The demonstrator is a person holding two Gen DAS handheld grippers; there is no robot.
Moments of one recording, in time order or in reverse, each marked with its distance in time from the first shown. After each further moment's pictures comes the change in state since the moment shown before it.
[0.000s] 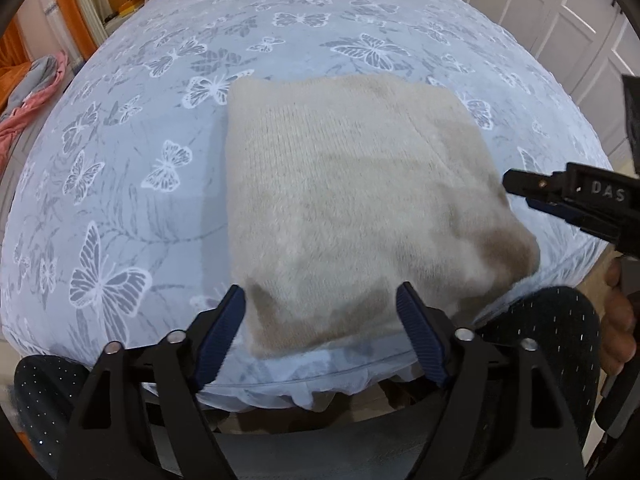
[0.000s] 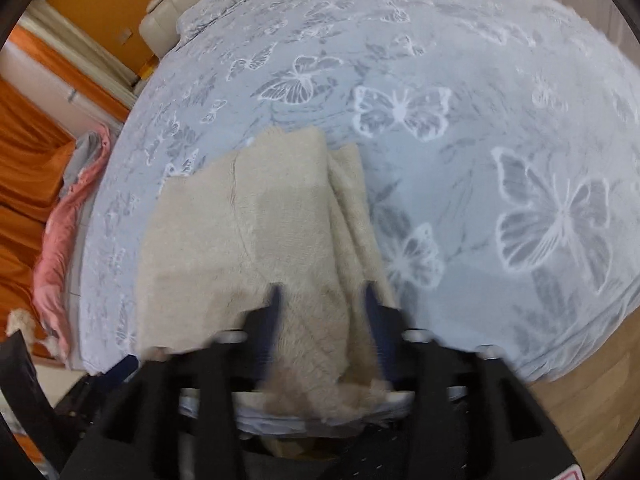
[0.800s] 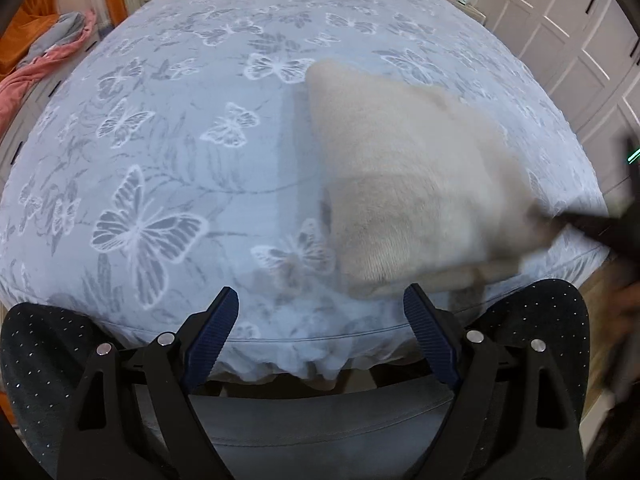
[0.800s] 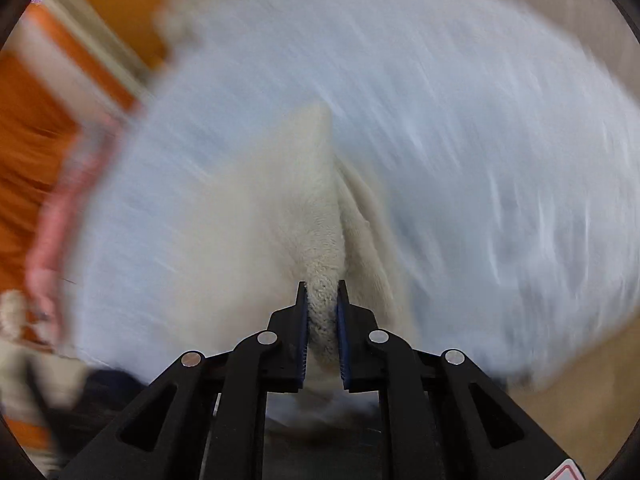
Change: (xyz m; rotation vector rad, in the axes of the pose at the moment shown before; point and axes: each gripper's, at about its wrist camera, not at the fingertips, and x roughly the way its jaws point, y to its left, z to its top) left arm -0.026 0.060 -0.034 -0.145 -0.008 -0.047; right arm -0.003 0.024 -0.009 -0.063 0.044 -0.117
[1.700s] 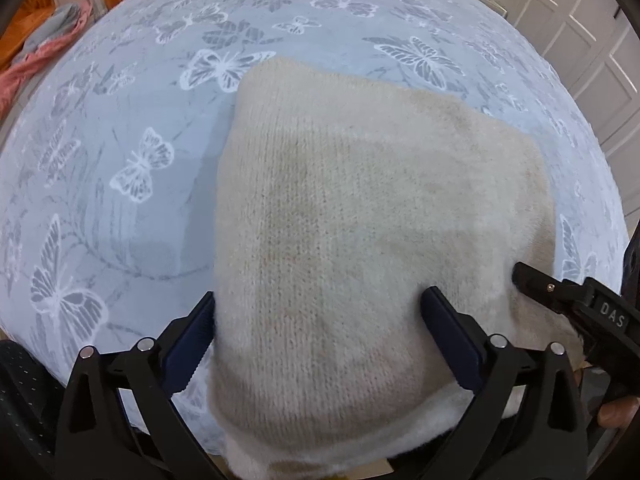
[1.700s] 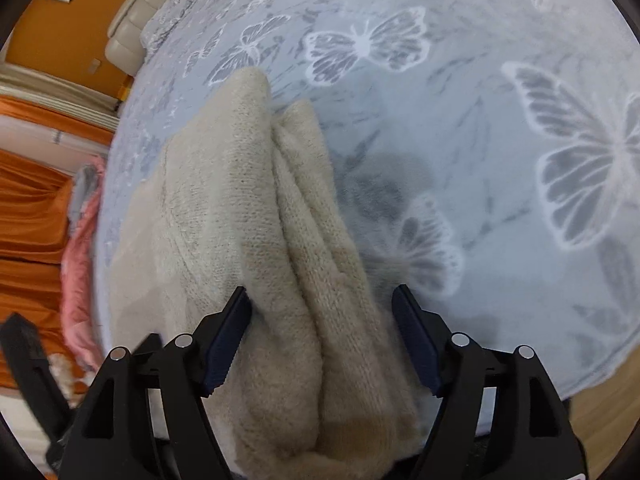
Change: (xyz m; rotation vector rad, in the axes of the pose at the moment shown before) left arm 0.099 -0.053 0.080 -0.071 0.048 0.030; right arm 0.072 -0.051 0.027 0.226 0.039 0.224
